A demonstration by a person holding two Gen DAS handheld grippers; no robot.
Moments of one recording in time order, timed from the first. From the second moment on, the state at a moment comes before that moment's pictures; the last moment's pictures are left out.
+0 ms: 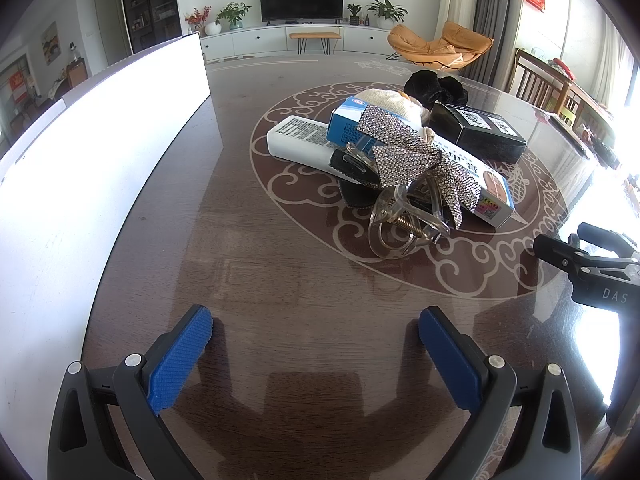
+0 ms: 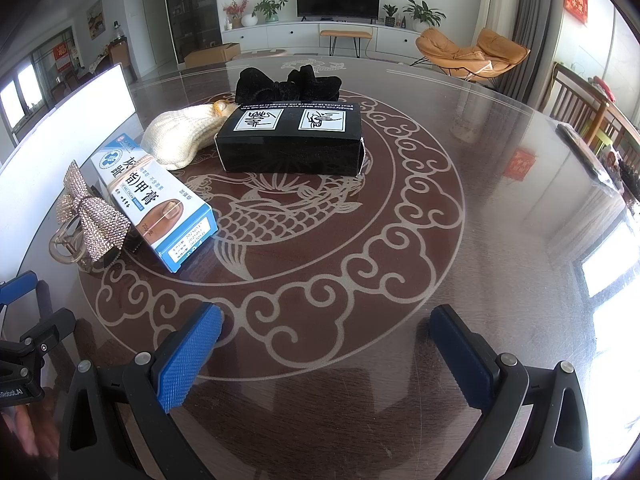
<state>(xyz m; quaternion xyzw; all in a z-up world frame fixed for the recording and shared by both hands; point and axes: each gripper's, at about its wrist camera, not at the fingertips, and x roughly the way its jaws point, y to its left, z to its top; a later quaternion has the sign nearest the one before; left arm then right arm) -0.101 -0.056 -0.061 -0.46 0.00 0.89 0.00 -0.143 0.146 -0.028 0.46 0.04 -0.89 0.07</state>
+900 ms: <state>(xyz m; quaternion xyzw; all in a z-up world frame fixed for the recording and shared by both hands) -0.175 -0.027 -0.044 -0.48 -0.11 0.87 -0.03 -0.143 0.146 -0.027 0.46 0.04 -0.89 0.07</state>
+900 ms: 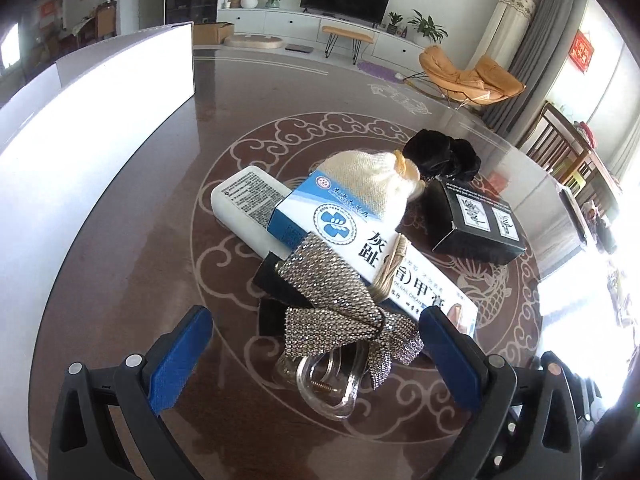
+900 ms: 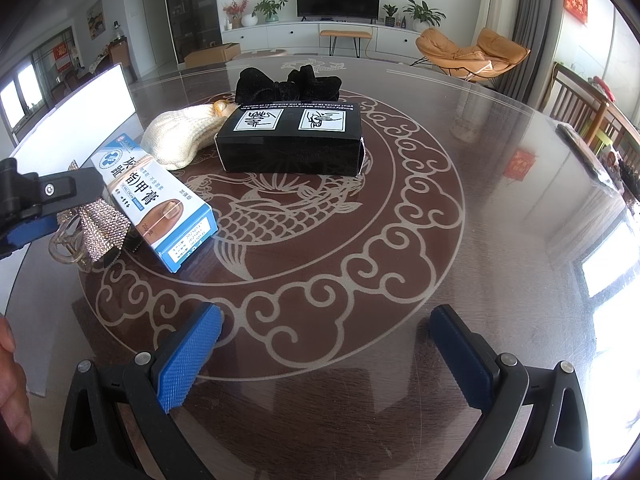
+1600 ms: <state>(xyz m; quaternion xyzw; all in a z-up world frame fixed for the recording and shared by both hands) -0.115 -0.065 -0.032 -0.46 -0.07 0.88 0.08 -0.143 0.146 -0.027 0.46 0.04 -0.89 0.07</state>
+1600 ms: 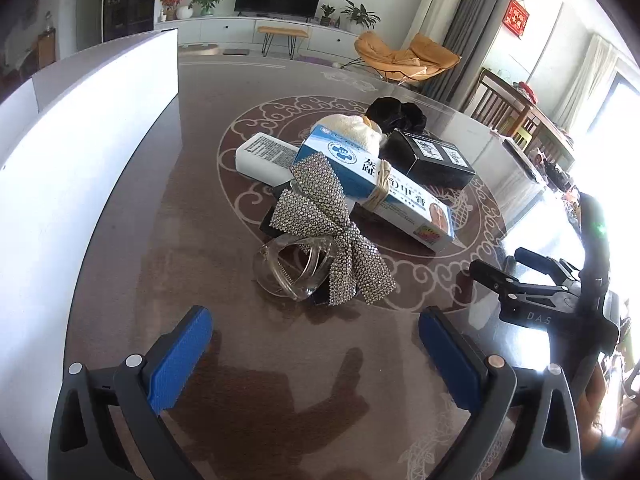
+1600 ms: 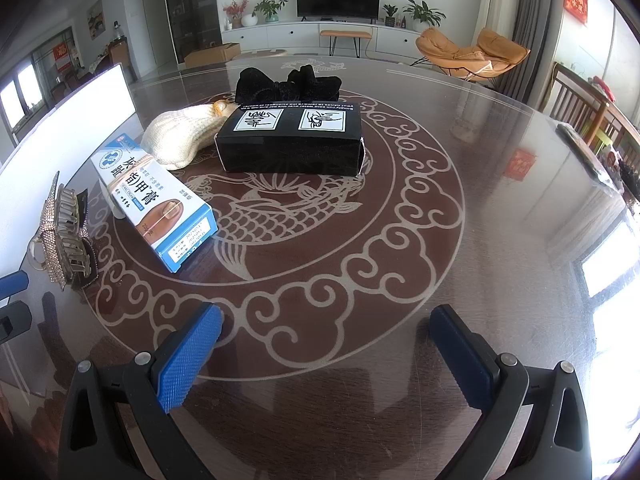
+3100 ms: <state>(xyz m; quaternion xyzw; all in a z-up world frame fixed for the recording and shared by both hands) -0.084 -0.097 -0.046 -0.42 -0.16 0.89 0.07 -0.229 0.006 0.000 0.49 0.21 -0.77 0.35</state>
